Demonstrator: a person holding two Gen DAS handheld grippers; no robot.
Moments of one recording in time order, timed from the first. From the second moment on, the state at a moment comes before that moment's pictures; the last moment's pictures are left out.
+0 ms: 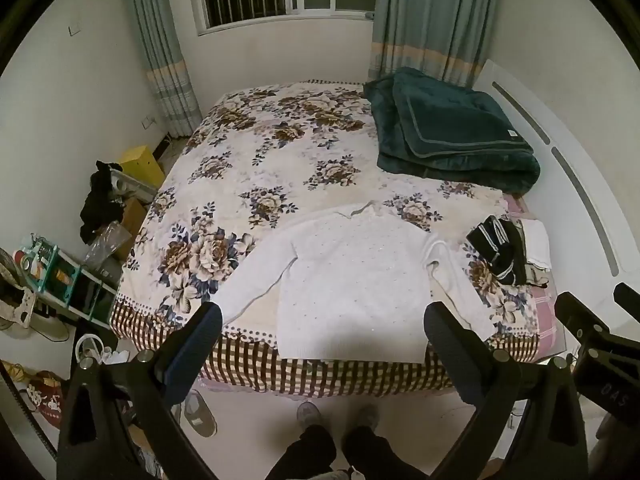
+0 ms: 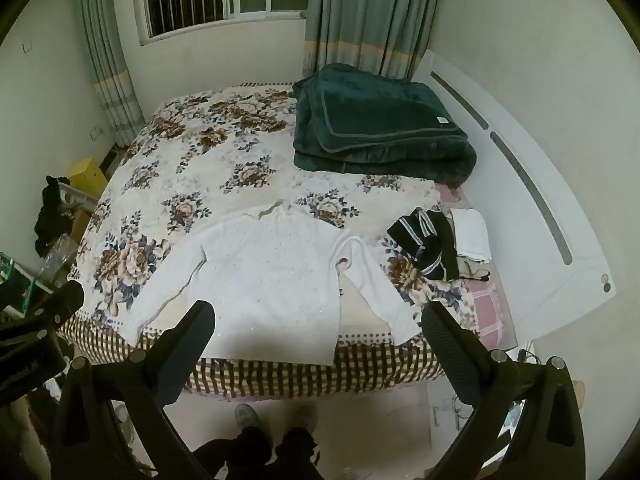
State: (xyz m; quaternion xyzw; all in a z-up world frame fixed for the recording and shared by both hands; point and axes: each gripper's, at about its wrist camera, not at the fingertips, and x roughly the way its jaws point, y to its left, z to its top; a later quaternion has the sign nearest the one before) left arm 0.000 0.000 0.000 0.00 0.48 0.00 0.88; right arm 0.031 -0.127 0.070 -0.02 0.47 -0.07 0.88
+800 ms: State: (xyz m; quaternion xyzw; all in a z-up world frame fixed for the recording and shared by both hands) left arm 0.001 -0.001 0.000 0.00 0.48 0.00 0.88; right arm 0.030 -0.123 0.072 -0.02 0.47 -0.07 0.88
